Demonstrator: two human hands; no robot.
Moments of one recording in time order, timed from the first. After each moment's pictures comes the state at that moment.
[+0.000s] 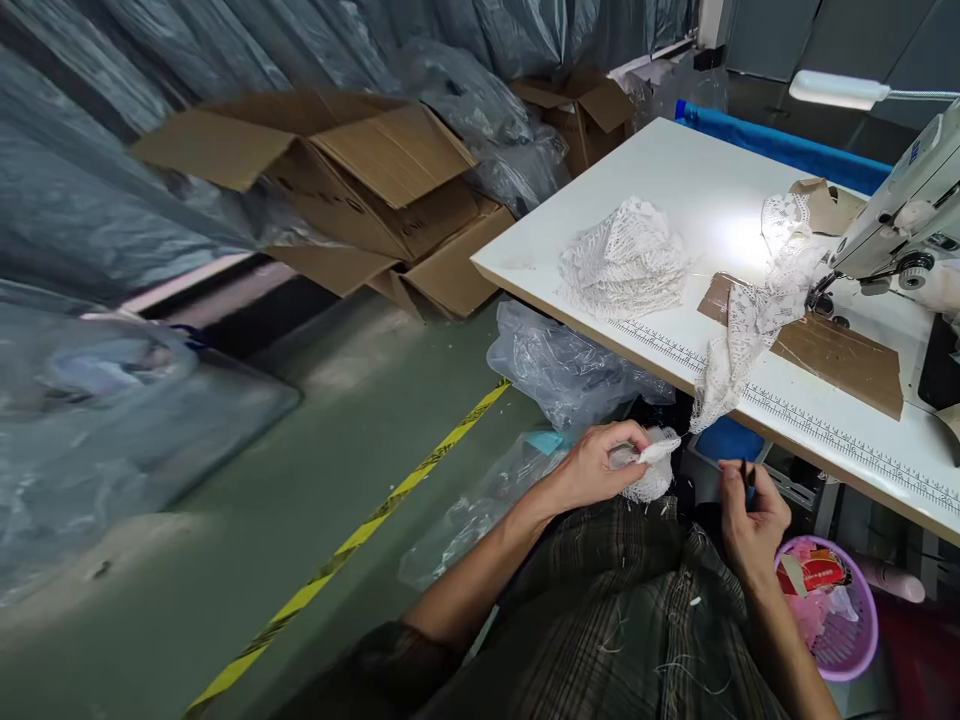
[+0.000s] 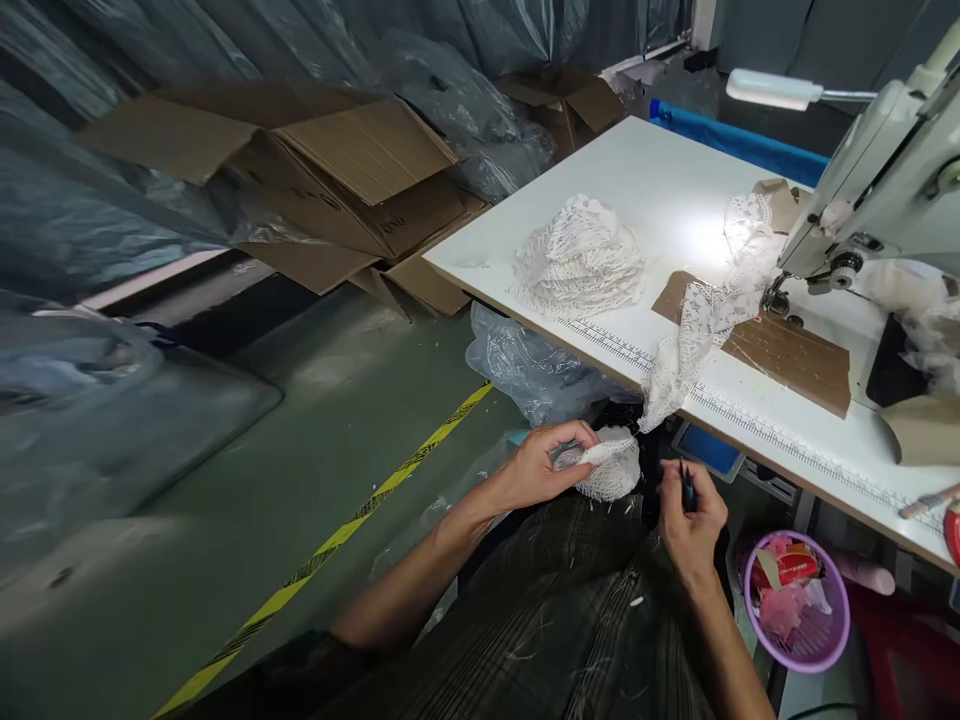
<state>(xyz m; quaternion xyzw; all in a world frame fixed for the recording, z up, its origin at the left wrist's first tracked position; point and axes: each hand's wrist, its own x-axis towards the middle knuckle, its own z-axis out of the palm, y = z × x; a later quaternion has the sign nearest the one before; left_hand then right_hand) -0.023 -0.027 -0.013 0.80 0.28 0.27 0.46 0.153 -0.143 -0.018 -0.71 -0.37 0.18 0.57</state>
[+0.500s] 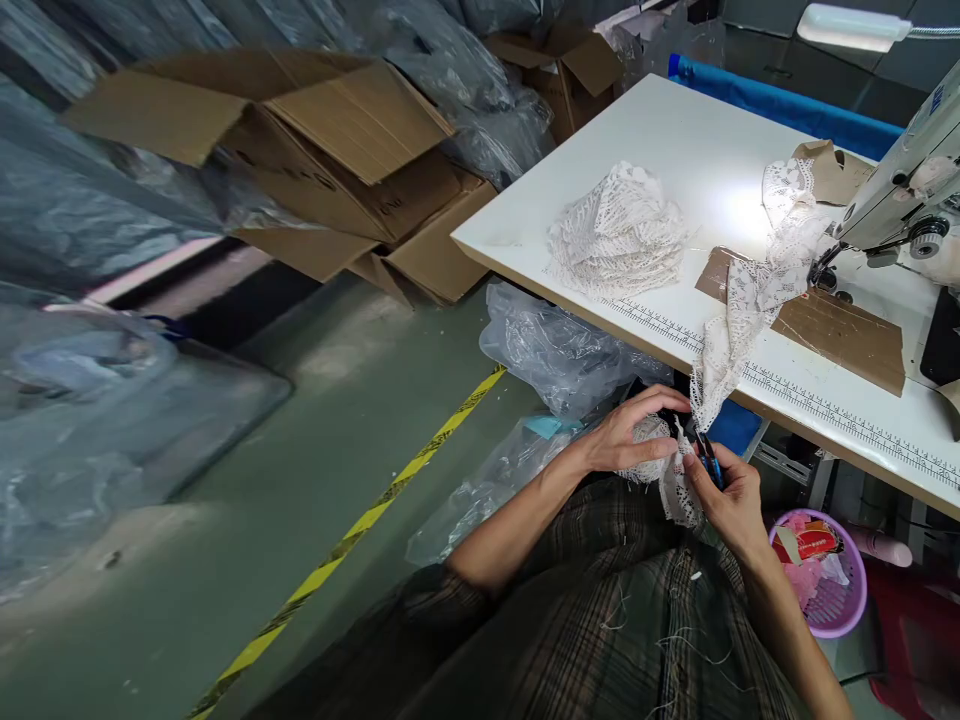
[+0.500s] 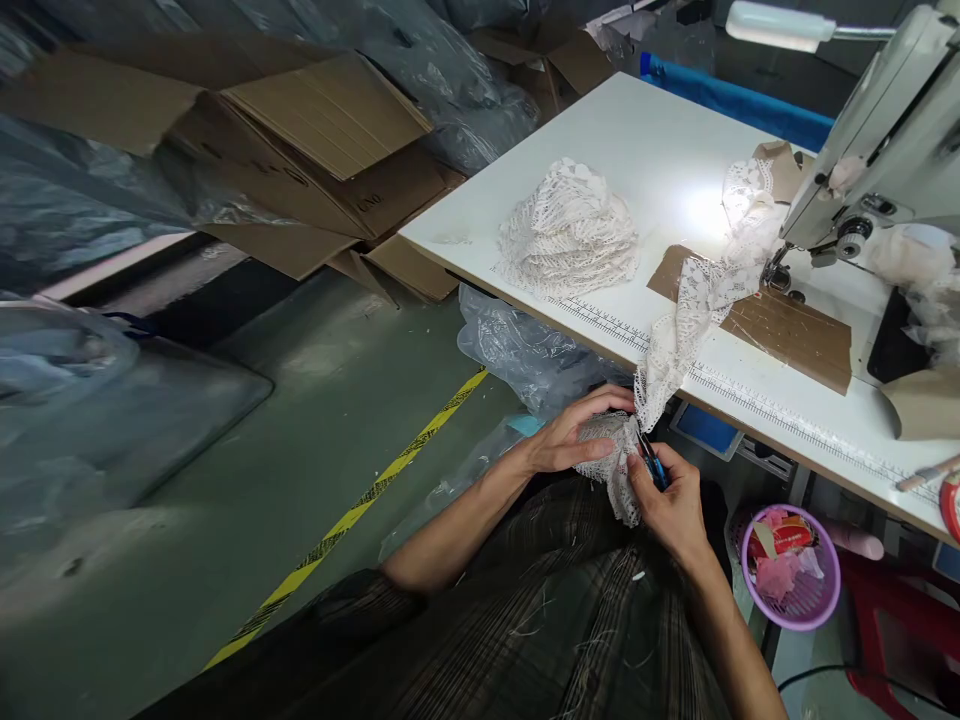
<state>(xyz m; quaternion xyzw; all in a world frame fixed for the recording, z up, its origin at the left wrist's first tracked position) 0.004 -0.012 -0.026 0.74 0.17 0.27 0.59 0.146 -0.139 -0.011 -0.67 -0.38 0.41 0.49</state>
